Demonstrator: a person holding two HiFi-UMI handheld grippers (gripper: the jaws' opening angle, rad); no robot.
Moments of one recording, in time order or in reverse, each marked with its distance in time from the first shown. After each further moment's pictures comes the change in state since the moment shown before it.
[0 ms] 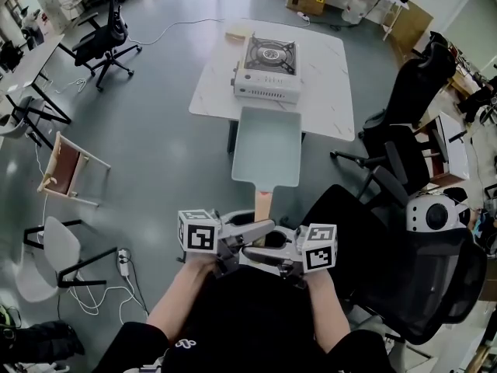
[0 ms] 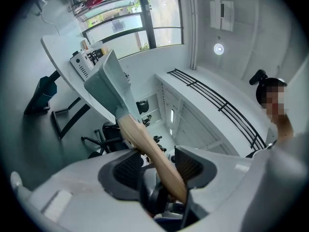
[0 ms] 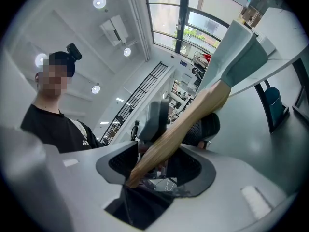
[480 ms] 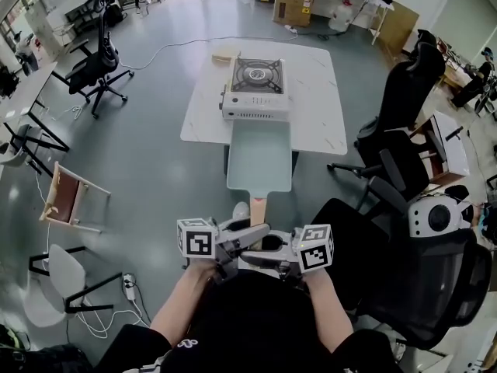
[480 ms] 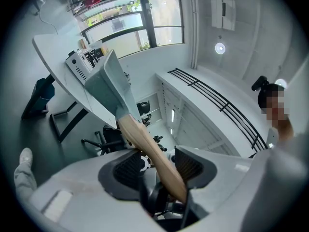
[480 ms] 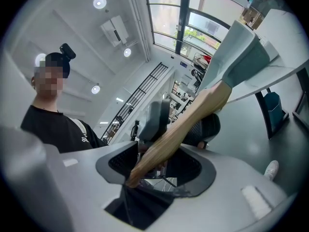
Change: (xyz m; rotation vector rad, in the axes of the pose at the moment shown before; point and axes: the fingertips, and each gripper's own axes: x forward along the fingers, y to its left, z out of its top) left arm 0.020 0.026 0.035 0.018 0.014 0.003; right arm -0.007 -0.030 0.036 -0.006 0.000 -0.002
